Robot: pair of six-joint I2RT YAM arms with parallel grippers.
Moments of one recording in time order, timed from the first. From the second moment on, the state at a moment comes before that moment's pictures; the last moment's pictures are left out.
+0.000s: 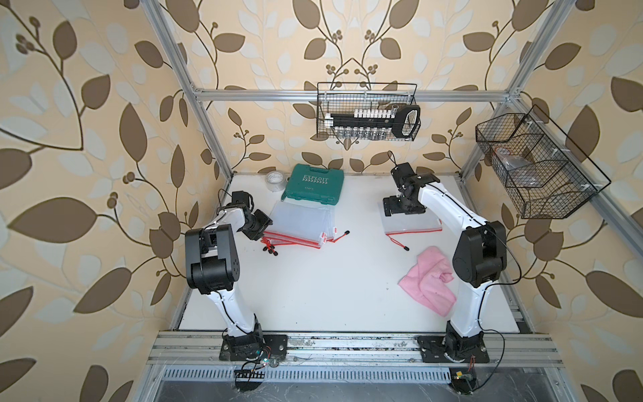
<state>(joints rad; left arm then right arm) 0.21 1.82 1.19 -0.53 0.31 -0.71 0.28 1.97 1.76 -1.03 0.19 0.25</state>
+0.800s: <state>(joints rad) 0.24 1.87 1.17 -0.45 0.31 -0.66 0.29 2.04 1.84 -1.06 0.16 0.25</state>
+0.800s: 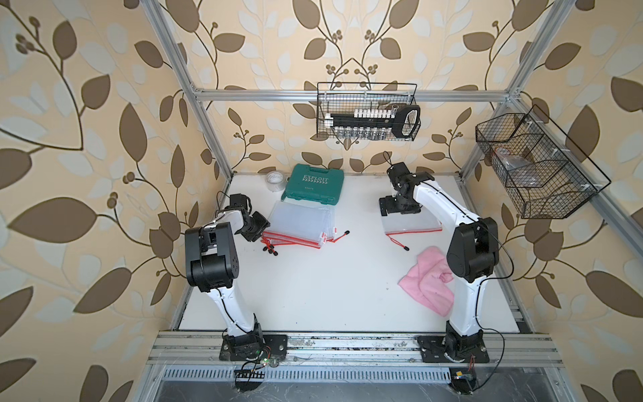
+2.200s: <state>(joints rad) -0.12 1.37 0.87 -0.41 0.39 -0.96 0.36 1.80 1.59 -1.16 0.07 0.33</state>
